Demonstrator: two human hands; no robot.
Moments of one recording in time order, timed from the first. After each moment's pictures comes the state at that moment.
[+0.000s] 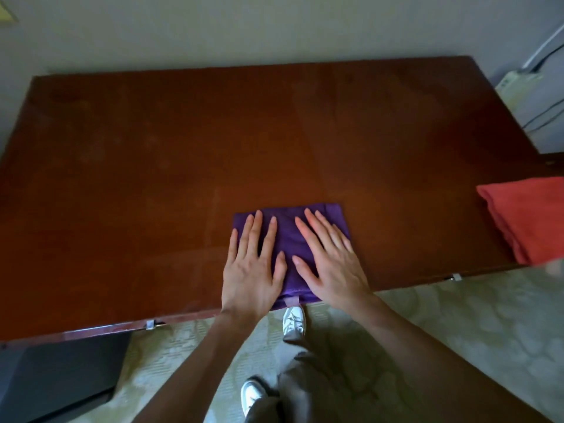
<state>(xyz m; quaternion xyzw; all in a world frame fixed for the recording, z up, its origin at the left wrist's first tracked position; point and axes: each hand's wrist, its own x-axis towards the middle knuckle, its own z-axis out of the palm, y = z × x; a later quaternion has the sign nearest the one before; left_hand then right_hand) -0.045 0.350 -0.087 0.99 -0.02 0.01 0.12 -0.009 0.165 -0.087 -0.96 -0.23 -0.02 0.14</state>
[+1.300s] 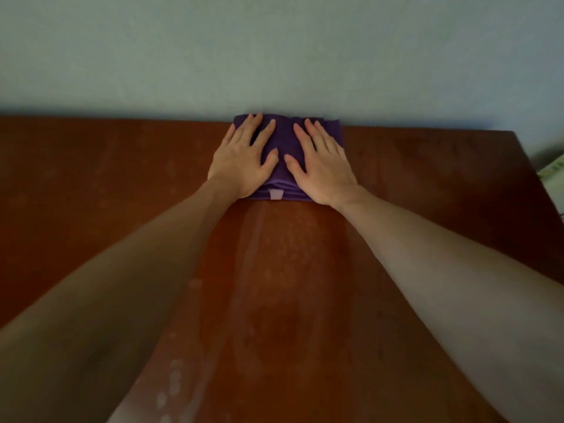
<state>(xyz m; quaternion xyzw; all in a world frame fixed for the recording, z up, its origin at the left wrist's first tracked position) 0.416 0.322 -0.089 0.99 -0.03 0.05 0.09 0.447 0.132 -0.083 -0.96 -0.24 -0.01 0.11</state>
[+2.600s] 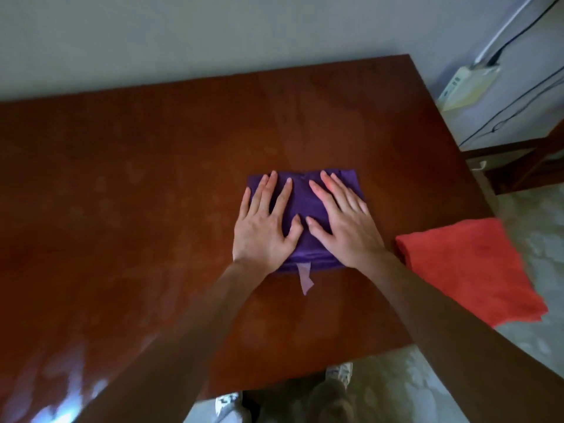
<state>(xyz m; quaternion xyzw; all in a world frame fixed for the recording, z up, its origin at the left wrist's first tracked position) 0.187 0.141 -0.091 0.98 -0.08 0.04 0.15 0.206 -0.054 -0.086 -0.97 -0.18 -0.02 0.14</state>
